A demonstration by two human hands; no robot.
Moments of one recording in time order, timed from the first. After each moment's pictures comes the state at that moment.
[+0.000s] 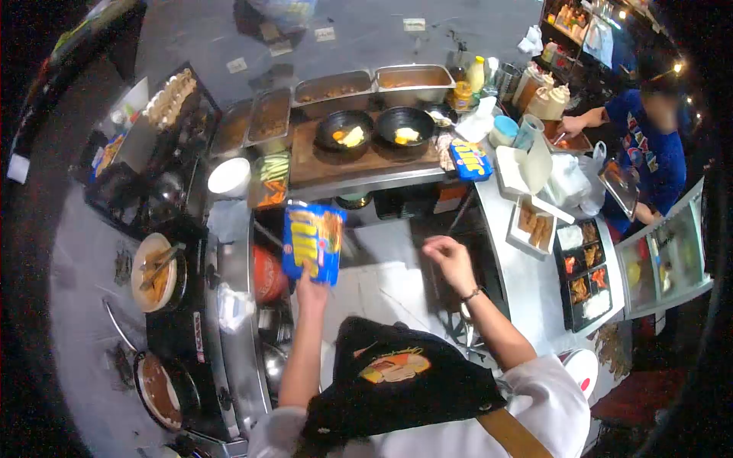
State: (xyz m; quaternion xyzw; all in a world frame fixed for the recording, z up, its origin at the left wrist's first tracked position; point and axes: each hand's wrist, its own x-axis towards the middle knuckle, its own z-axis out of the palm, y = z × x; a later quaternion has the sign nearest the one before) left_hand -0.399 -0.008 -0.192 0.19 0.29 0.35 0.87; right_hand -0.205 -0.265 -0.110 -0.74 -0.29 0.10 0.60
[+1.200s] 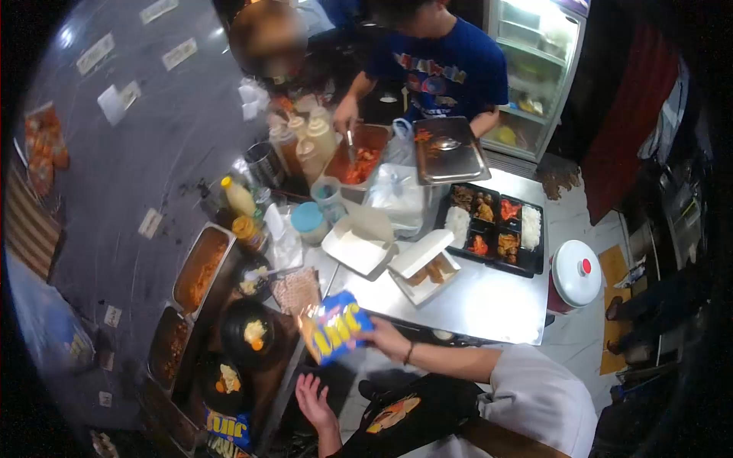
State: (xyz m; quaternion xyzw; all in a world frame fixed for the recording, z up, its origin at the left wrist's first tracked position) left_hand -0.108 -0.073 -0.111 0.60 0.23 0.03 0.77; right_hand -0.034 -0.274 -0.157 -0.48 0.16 0.14 0.85
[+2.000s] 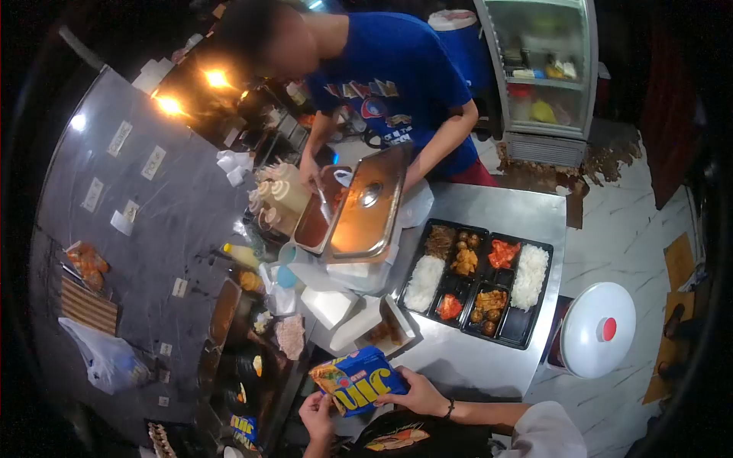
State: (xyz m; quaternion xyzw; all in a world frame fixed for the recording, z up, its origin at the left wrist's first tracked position) left_hand -0.102 -0.335 -0.062 0.78 0.13 0.03 0.61; right_hand -0.120 -0.580 -0.095 -0.55 0.01 0.15 0.82
